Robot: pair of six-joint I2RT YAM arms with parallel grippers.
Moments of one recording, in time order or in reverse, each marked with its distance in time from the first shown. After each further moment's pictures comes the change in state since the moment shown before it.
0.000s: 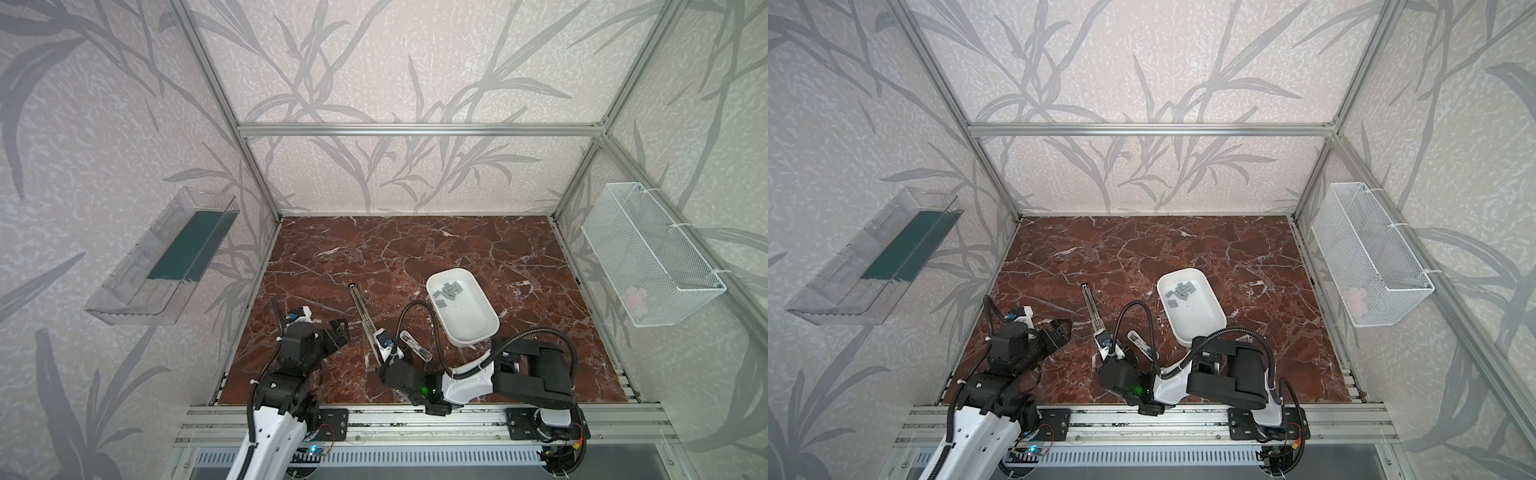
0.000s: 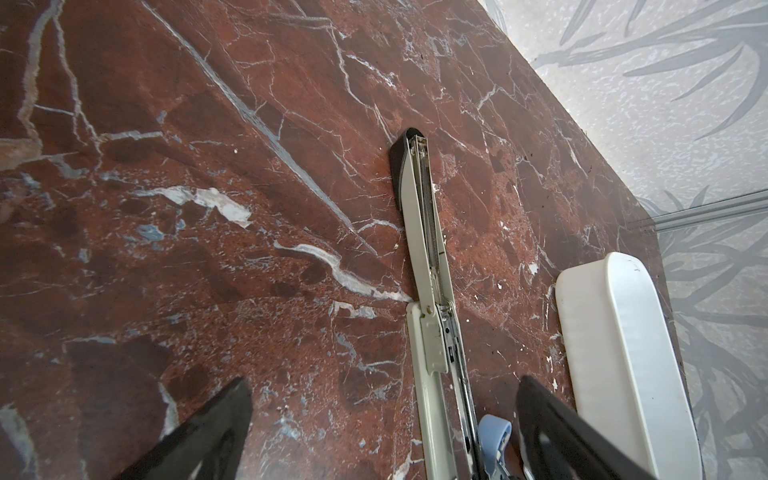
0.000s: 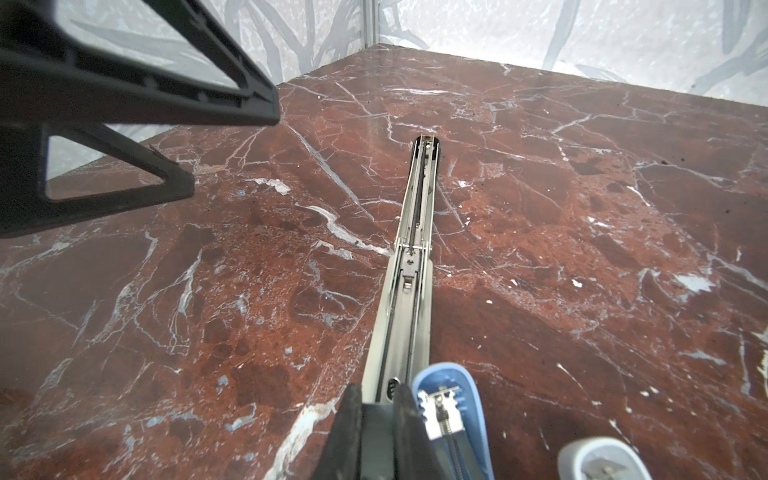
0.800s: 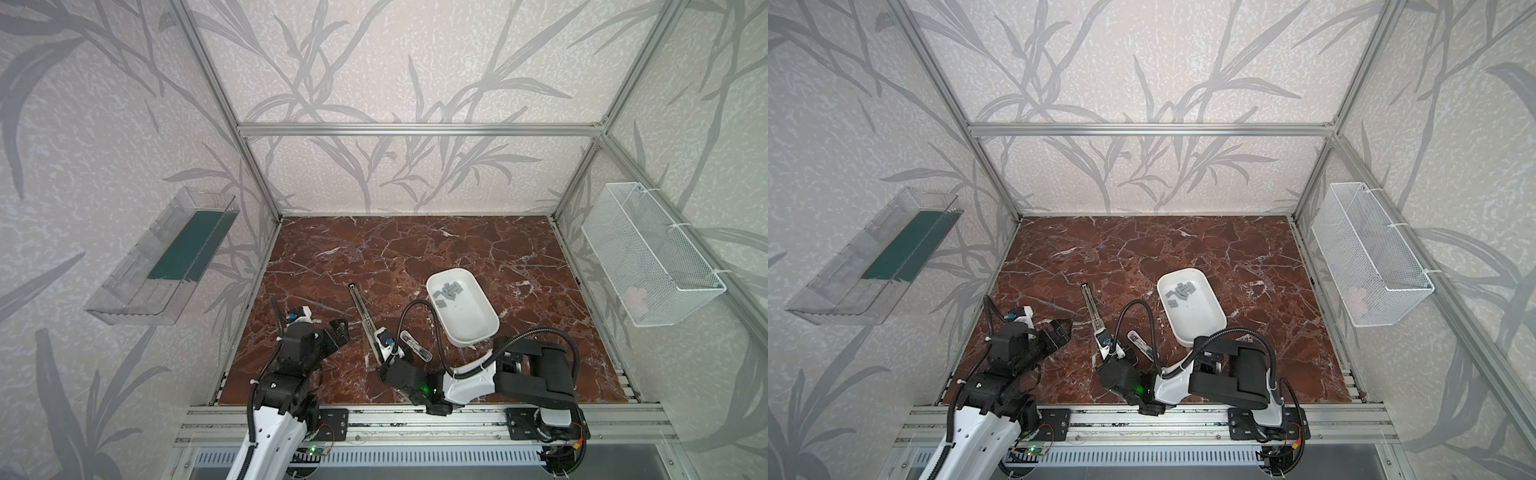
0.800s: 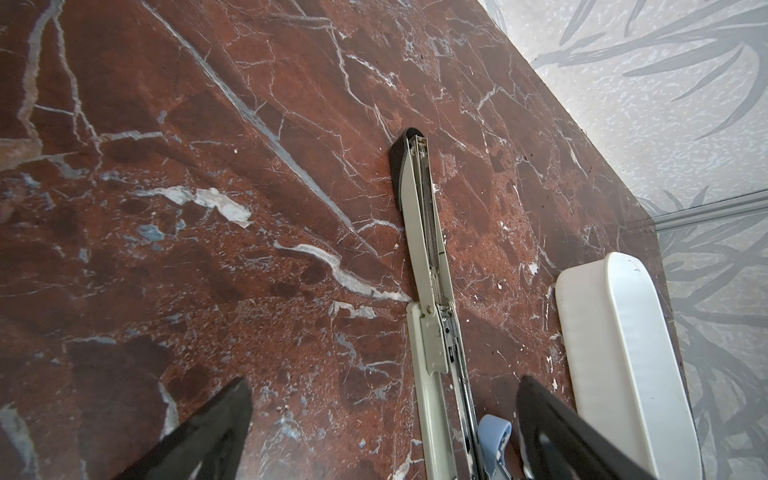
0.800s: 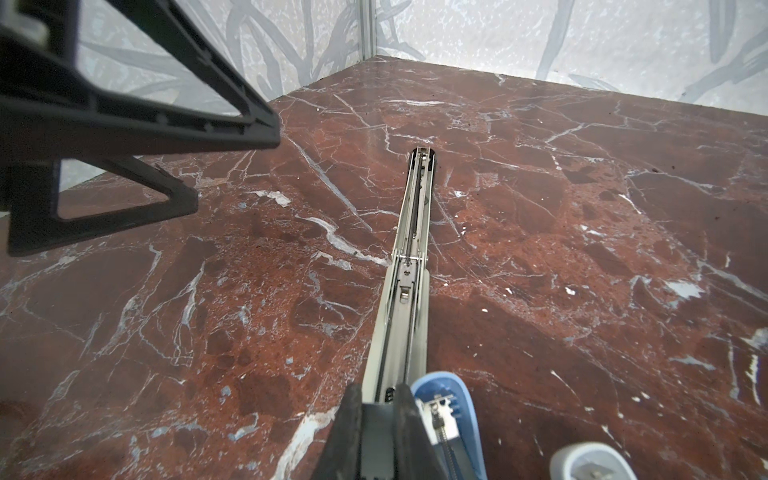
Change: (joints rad) left arm 0.000 0.000 0.000 0.000 0.000 0.000; right arm -0.001 -0.009 -0.003 0.010 0.011 0.000
